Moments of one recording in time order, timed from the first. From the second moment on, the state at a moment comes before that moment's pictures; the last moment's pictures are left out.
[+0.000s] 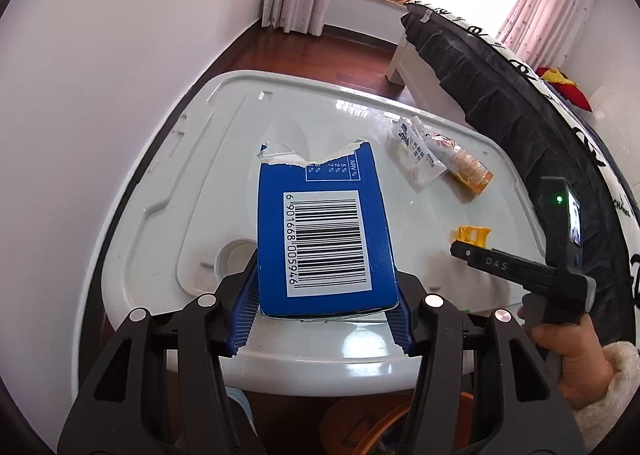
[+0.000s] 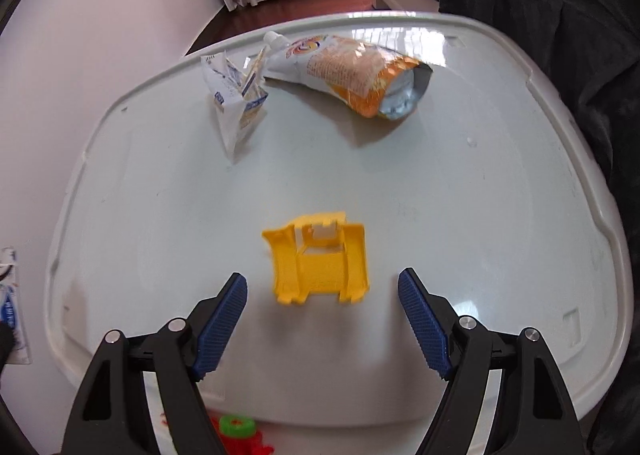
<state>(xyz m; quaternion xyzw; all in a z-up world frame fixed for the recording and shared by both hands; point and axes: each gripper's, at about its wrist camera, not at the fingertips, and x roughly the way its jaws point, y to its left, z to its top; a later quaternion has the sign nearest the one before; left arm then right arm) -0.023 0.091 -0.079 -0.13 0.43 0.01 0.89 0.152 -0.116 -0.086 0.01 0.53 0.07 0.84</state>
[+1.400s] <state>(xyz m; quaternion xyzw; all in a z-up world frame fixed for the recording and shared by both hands) 0.086 0.040 -0.103 -0.08 0.41 -0.05 0.91 0.165 -0.136 -0.086 -0.05 0.50 0.08 0.86</state>
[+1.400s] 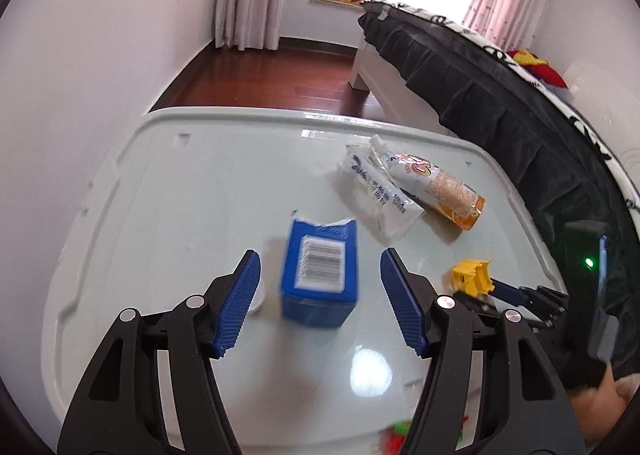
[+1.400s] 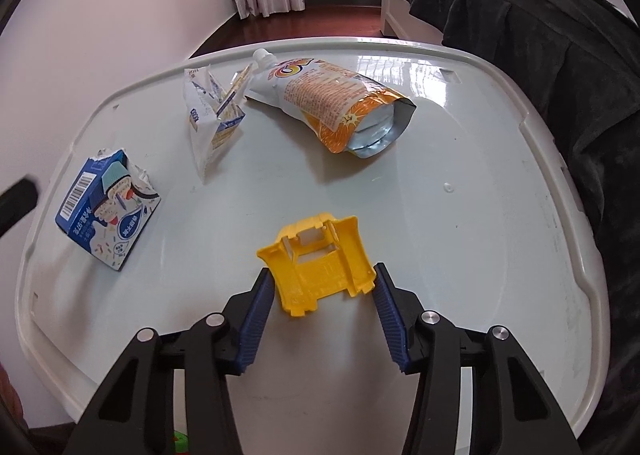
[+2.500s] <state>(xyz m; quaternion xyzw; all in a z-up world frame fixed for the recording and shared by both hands) 0.120 0.018 -0.138 -0.04 0.47 0.00 0.88 0.150 -0.166 -0.067 -0.03 0.49 0.06 0.87</state>
